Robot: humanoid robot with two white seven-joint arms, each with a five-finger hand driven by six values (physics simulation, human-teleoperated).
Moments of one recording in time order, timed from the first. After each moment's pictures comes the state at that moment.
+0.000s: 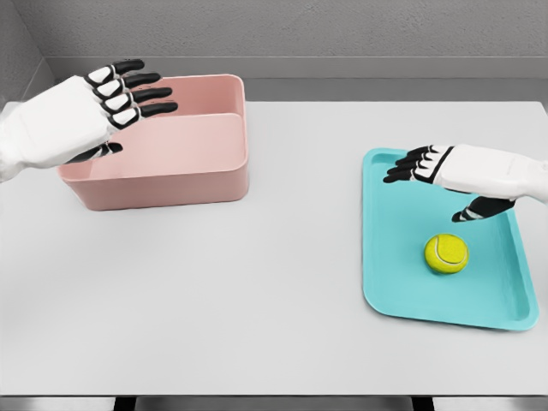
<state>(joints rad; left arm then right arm) -0.53 1.01 -0.54 -1.71 -0.69 -0.61 0.21 -0.54 -1.07 0.58 -1.64 0.14 -0.61 0.50</state>
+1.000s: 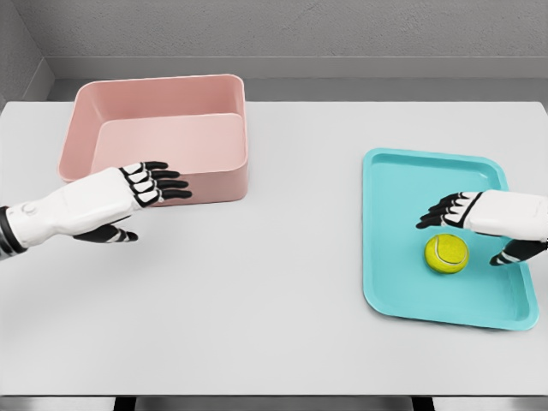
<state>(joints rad) -0.47 1.08 -0.79 -1.67 -0.43 -0.61 0.11 -0.38 -1.19 0.55 -1.67 0.14 -0.61 0.53</state>
